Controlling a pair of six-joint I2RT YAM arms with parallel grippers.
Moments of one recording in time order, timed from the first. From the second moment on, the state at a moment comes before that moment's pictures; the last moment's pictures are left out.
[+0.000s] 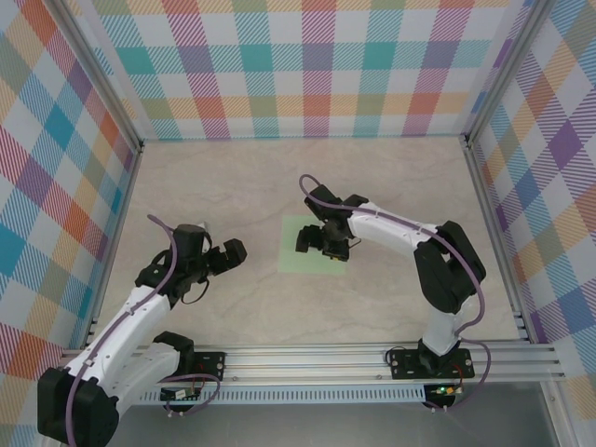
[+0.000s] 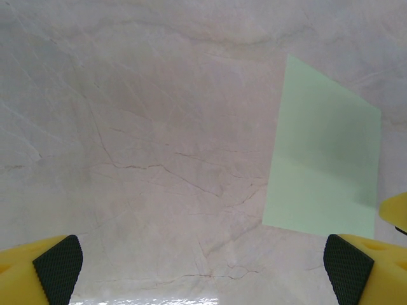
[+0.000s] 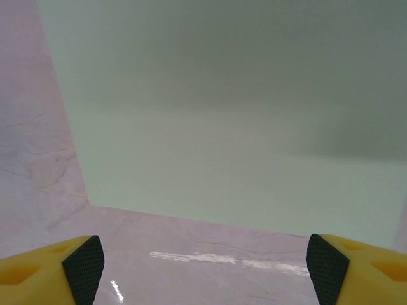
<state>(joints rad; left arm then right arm) -0.30 0.89 0.59 -0.54 0.09 -0.68 0.73 1.82 1.32 -0.78 -0.18 0.83</state>
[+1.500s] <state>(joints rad) -0.30 0.88 0.61 -0.65 0.19 -0.84 0.71 1.99 1.31 -0.58 -0.43 0.73</state>
